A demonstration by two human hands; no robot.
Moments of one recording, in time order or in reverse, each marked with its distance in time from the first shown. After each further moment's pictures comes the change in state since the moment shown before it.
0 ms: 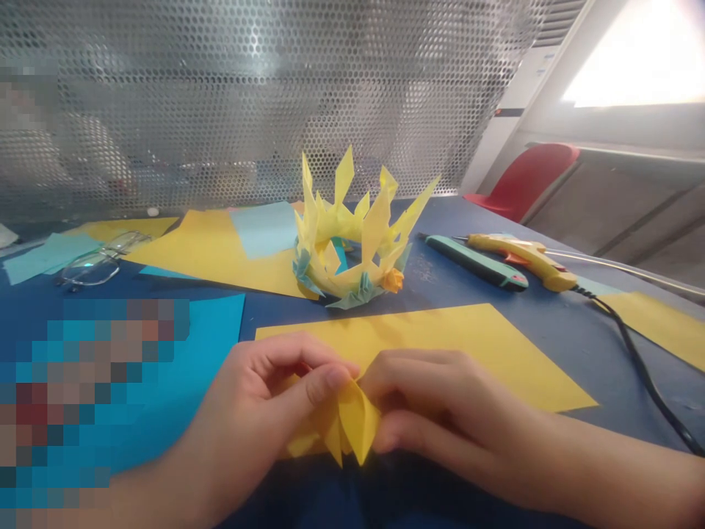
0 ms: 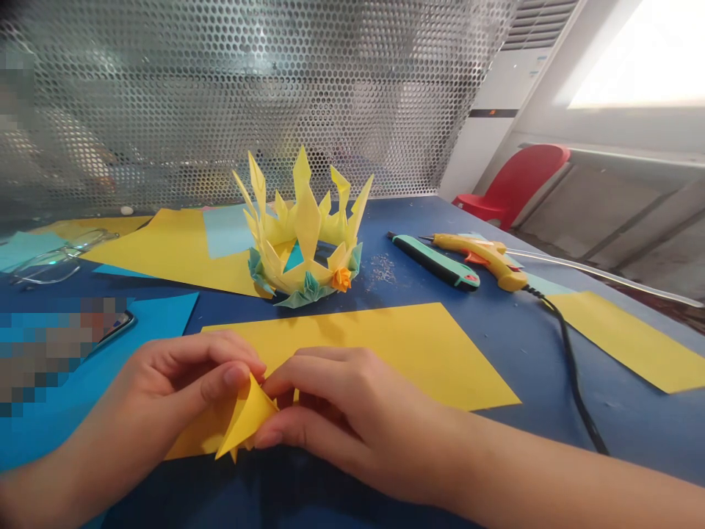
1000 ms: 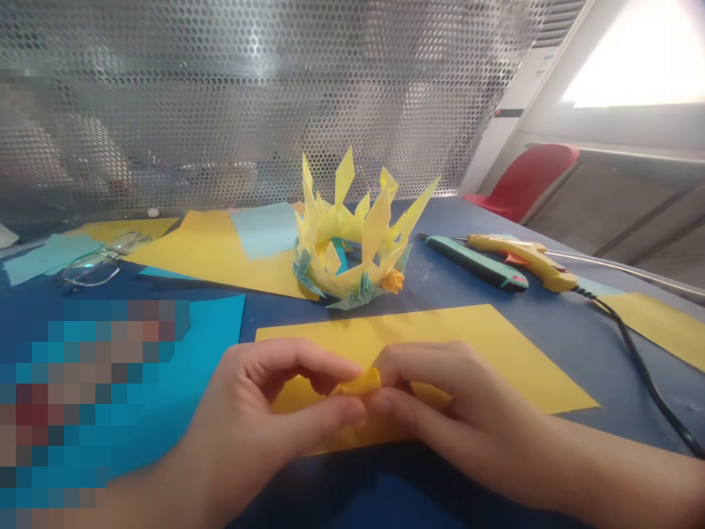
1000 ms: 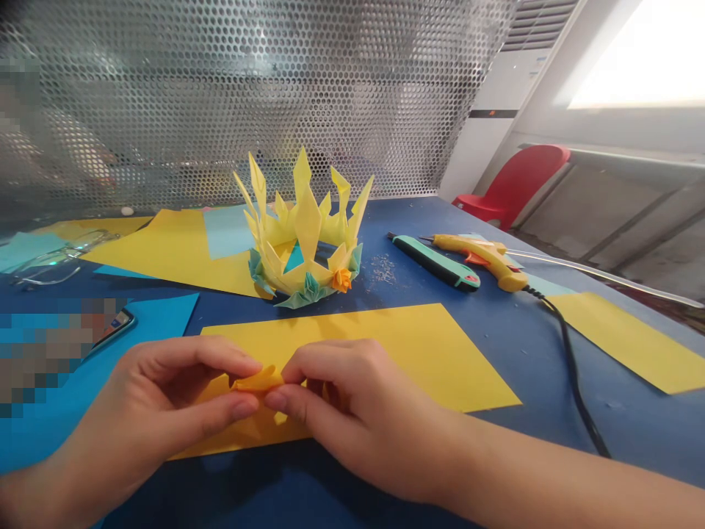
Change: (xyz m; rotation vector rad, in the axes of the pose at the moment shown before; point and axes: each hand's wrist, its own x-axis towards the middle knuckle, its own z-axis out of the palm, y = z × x) left_hand -0.006 -0.003 -0.001 0.076 0.077 0.010; right_hand 0.002 -0.003 0.003 -0.031 0.100 0.164
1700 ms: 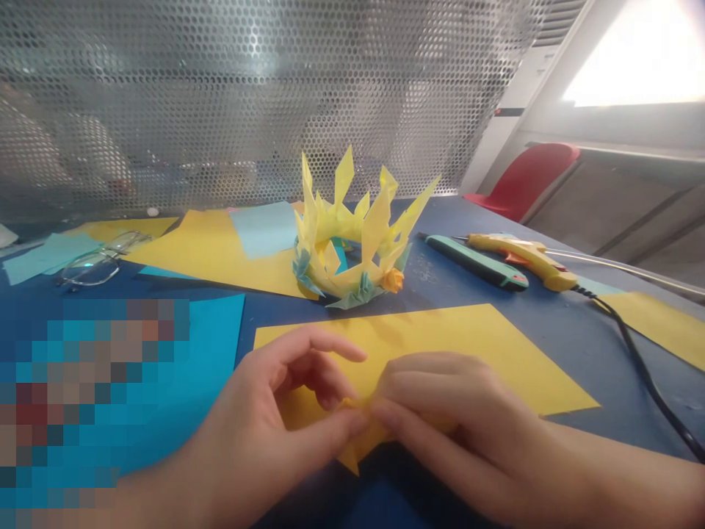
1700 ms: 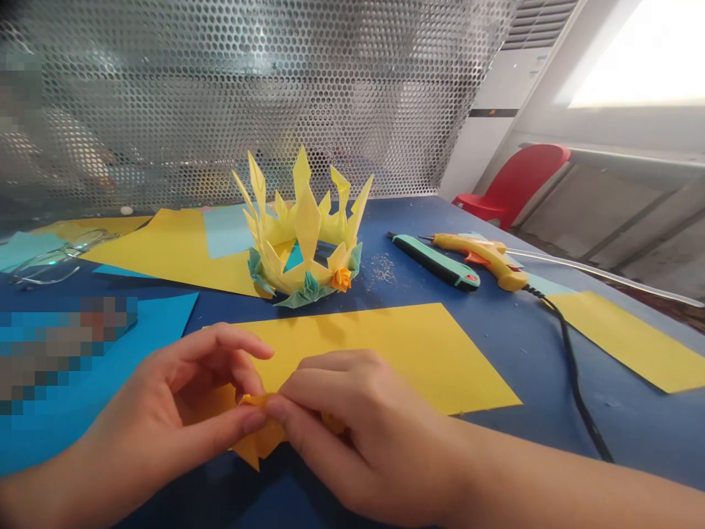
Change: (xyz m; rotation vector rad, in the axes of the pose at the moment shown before) left_hand 0.000 0.001 0.006 0.022 -0.094 -0.047; right_hand -0.006 -0.001 0.002 -0.192 -0.020 -0.241
